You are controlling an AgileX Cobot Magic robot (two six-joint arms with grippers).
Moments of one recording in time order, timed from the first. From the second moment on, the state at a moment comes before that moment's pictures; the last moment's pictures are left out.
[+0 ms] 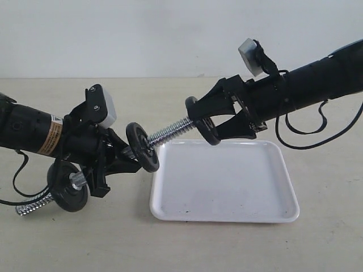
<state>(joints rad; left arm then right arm) -0.23 1.82 -0.85 1.67 -0.65 -0.85 0.14 1.97 -1.20 1.31 1.17 -1.05</state>
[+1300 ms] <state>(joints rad) -0.23 1.82 -0.85 1.66 -0.64 -0.85 0.15 1.95 -1.24 1.30 1.18 -0.98</state>
